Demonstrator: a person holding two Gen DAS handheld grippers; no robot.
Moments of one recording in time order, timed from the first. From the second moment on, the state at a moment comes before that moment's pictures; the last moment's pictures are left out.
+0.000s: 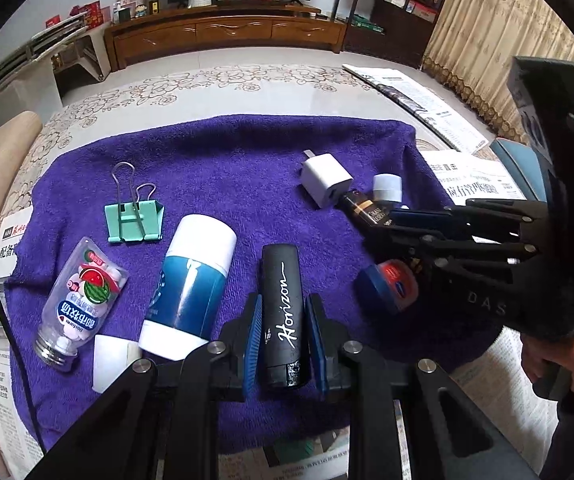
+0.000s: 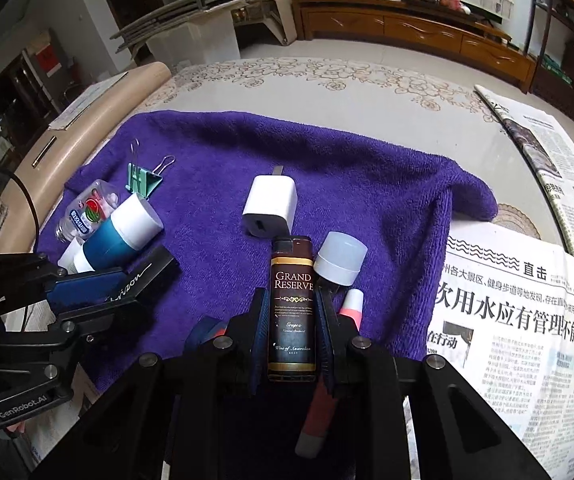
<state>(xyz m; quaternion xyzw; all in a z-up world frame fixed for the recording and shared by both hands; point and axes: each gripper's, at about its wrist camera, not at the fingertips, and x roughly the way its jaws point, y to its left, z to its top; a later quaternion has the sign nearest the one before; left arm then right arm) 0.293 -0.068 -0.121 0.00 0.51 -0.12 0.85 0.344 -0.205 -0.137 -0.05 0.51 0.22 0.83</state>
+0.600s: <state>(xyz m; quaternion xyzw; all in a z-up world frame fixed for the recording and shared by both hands) 0.300 -0.078 -0.132 0.03 0.52 -0.15 0.84 0.335 -0.199 -0.141 -0.10 0.49 0.27 0.83</state>
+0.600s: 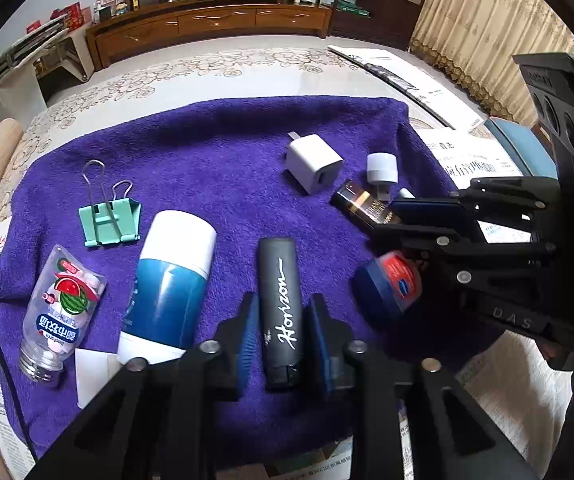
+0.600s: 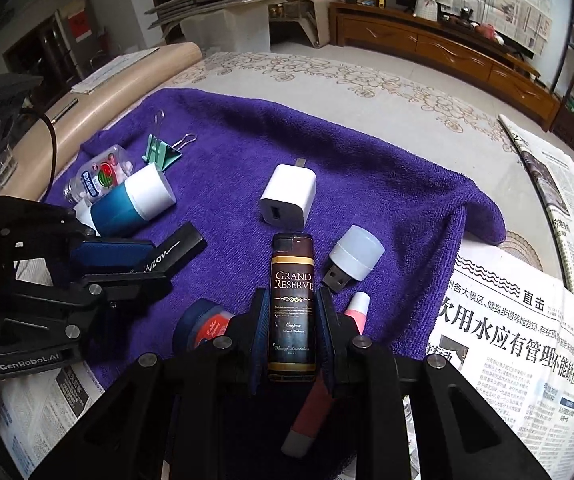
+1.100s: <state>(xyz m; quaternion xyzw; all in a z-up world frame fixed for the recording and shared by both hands) 0.277 -0.074 -0.117 0.01 0.51 -0.14 0.85 0.322 -0.221 -0.120 -0.07 0.49 0.27 0.83</state>
